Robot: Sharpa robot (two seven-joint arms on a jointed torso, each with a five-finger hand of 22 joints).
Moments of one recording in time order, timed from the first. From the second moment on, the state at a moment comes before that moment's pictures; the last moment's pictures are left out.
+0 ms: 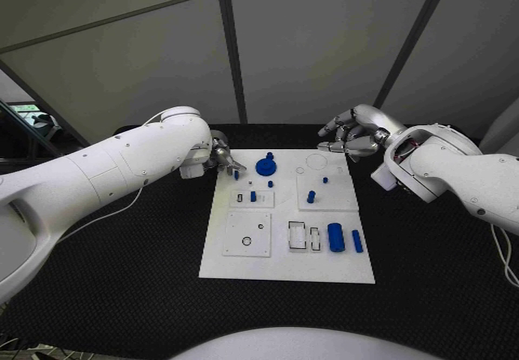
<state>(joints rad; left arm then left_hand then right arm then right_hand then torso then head) 1.24 -0.53 0.12 1.02 -1.16 0.31 -0.57 1.12 -0.02 0.09 0.28 0.13 0.82 0.09 0.68 0.45 1.09 0.02 1.08 0.76 1.47 -0.05 1.46 1.31 0.10 1.42 0.06 1.35 1.31 1.21 -0.81 0.10 1.48 -1.12 -0.29 -0.07 1.47 -0.07 0.01 0.28 0.30 0.86 0.16 0.25 0.07 1.05 0.07 0.99 0.81 1.46 0.00 1.27 1.16 0.14 1.22 0.10 1.05 0.76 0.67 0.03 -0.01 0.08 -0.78</state>
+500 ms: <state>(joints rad) 1.24 -0.52 0.12 1.01 -1.16 0.32 -0.57 1.16 0.01 0.10 0.28 0.13 0.83 0.09 0.68 0.44 1.09 0.02 1.09 0.76 1.47 -0.05 1.46 1.31 0.06 1.42 0.06 1.35 1.31 1.21 -0.81 0.10 1.48 -1.12 -0.29 -0.07 1.47 -0.07 0.01 0.28 0.30 0.86 0.16 0.25 0.07 1.05 0.07 0.99 0.81 1.46 0.00 1.27 1.16 0.14 1.22 0.10 1.05 0.76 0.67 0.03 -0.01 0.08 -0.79</state>
